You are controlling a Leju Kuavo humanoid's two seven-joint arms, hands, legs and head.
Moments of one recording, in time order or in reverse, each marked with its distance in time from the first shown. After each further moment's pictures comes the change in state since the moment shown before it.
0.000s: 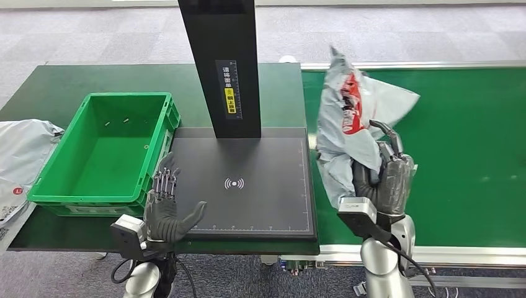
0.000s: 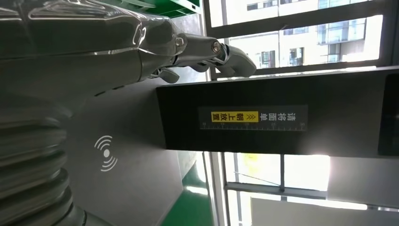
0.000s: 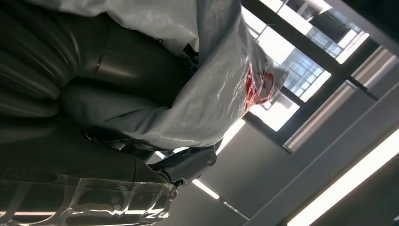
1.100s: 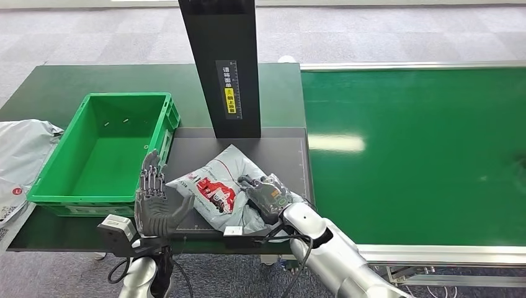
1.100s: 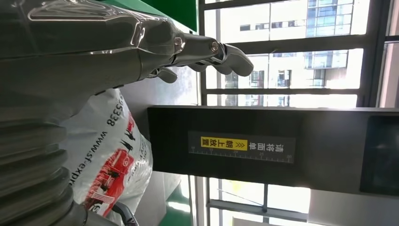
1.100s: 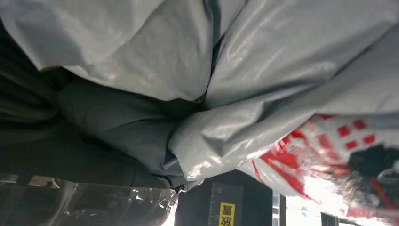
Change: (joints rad) left arm -0.043 0.029 0.008 0.062 0.104 0.079 -0.068; right arm -0.412 -0.066 0.720 0.850 0.444 0.199 0.406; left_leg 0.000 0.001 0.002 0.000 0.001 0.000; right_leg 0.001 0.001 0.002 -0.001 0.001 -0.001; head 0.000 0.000
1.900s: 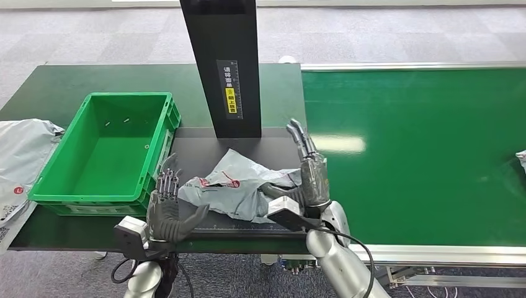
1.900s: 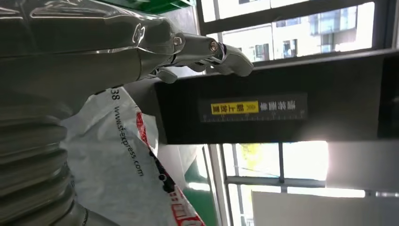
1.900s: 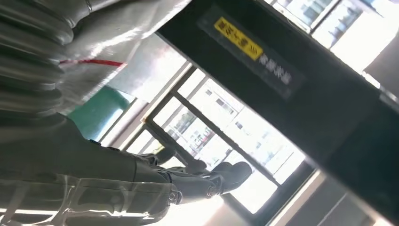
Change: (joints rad) left arm 0.023 0.010 -0.053 -0.014 -0.089 -0.049 0.040; right arm 0.176 0.016 -0.321 -0.304 -0.677 -0.374 -0.475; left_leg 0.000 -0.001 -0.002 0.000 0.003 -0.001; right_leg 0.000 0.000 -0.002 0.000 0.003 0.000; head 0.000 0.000
